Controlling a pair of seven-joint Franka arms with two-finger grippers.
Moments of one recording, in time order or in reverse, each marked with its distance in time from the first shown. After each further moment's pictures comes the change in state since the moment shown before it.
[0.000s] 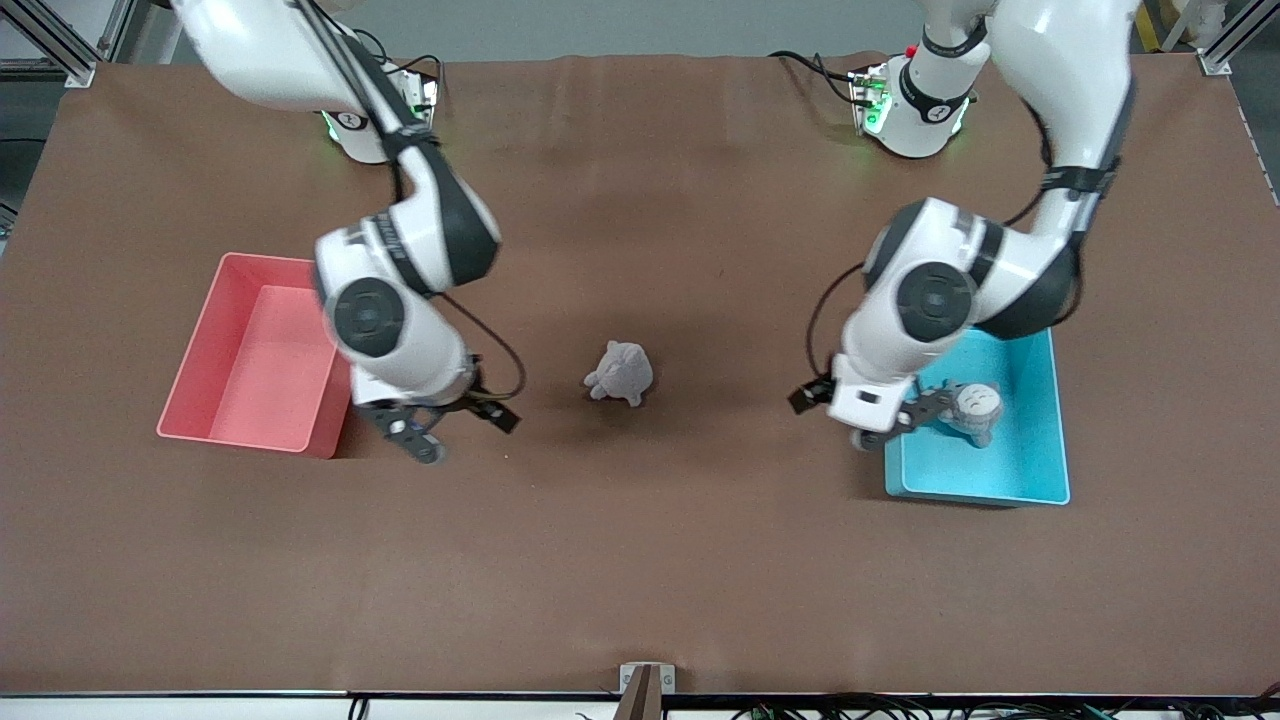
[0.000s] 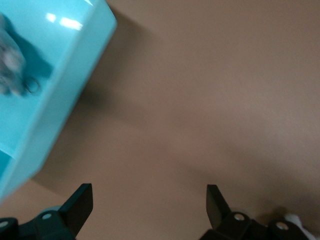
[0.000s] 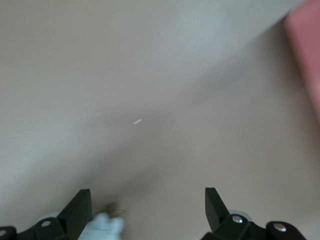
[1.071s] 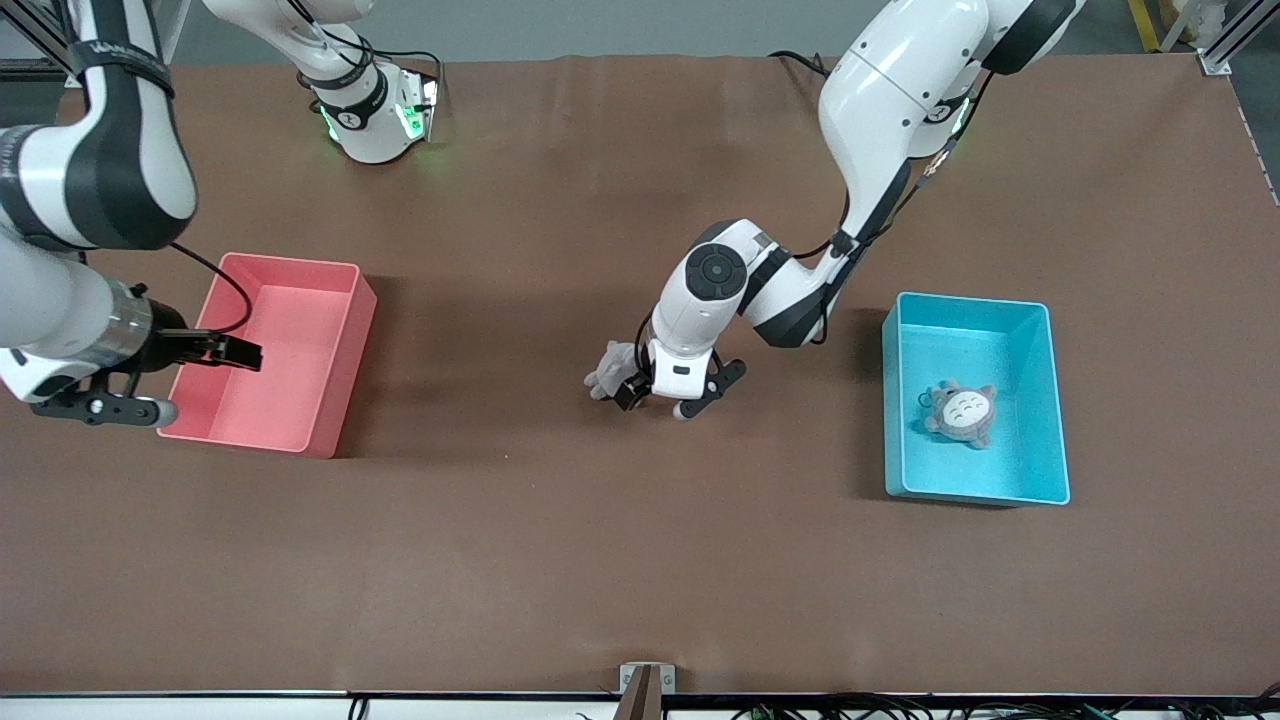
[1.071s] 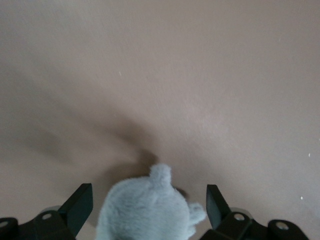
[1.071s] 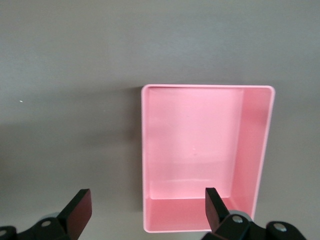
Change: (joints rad) left arm -0.280 0.304 0.001 0.079 -0.018 0.530 -0.481; right arm -0.369 -0.254 -0.001 -0.068 -0.070 -0.266 -0.794
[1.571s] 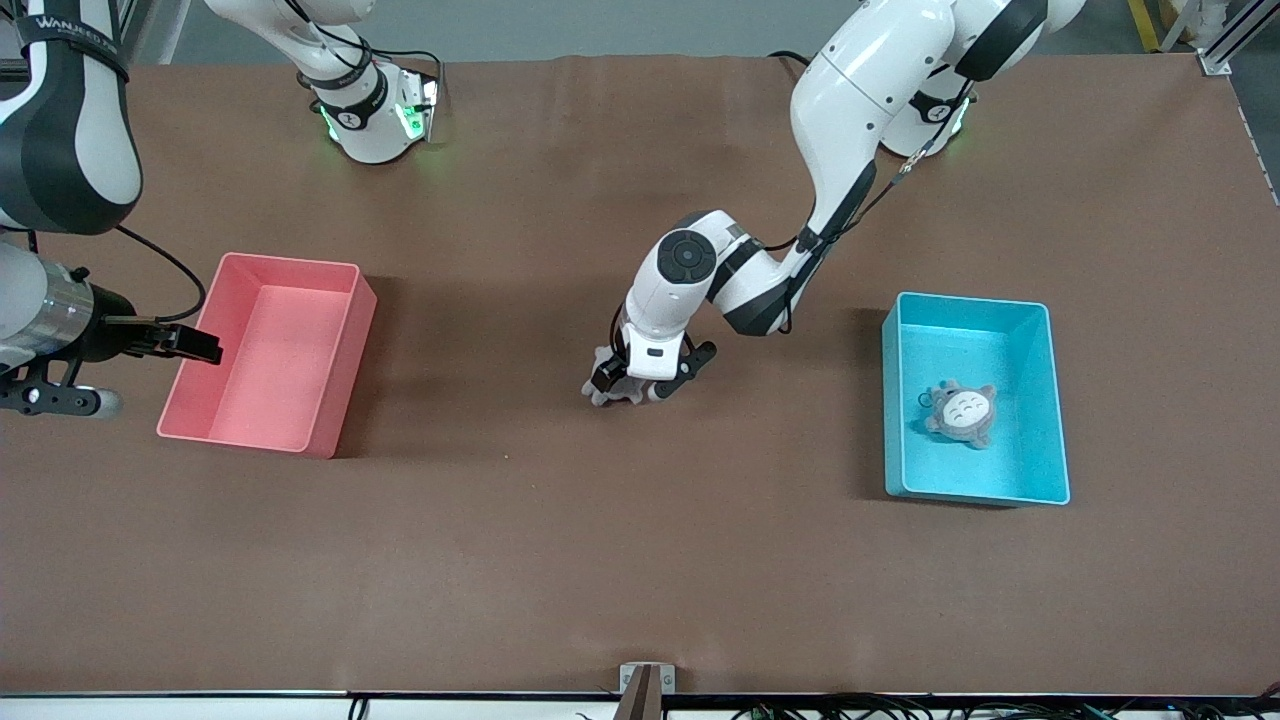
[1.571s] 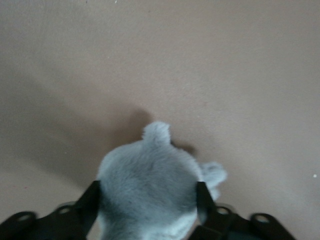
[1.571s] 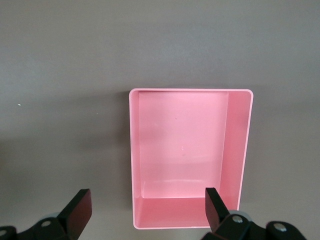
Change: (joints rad) left arm -0.057 0.036 0.000 0.002 -0.012 0.038 -0.067; right arm -0.029 -0.014 0.005 0.036 0.000 -0.024 -0.024
